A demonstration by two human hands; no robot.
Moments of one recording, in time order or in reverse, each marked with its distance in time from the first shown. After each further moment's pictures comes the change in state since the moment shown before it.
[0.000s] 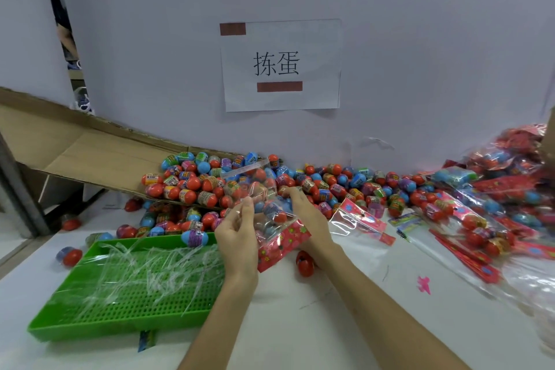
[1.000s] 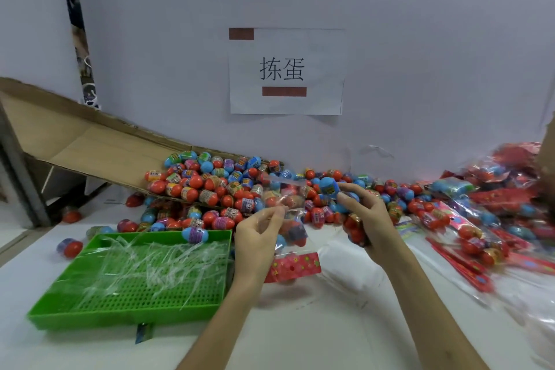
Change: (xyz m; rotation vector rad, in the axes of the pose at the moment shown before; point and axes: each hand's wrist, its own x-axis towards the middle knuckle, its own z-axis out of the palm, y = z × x) left_hand -0.013 -0.003 0.005 0.203 -0.274 0.083; right_hand -0.042 0.028 -0.104 1.062 0.104 0.242
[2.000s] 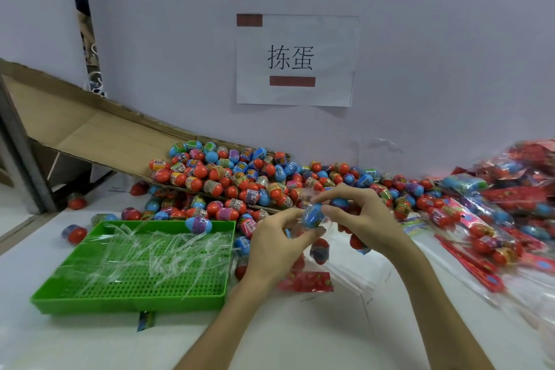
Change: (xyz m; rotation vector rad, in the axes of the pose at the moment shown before) left_hand -0.007 -0.003 0.006 0.344 -0.244 0.170; right_hand -0.010 -0.011 0.013 -0.579 -0.302 -0.306
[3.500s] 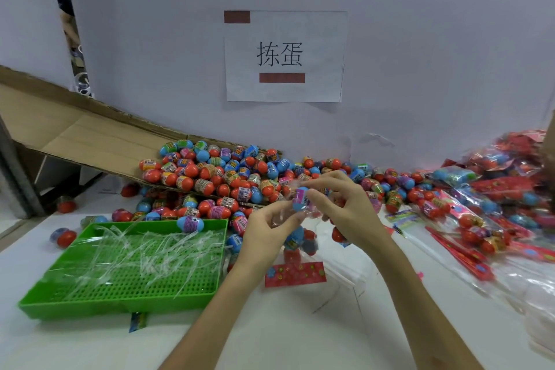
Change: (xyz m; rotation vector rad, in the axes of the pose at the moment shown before) left_hand 0.006 0.004 -0.003 -0.353 -0.041 -0.111; right_hand 0.004 -0.001 0.016 -0.038 0.159 -0.040
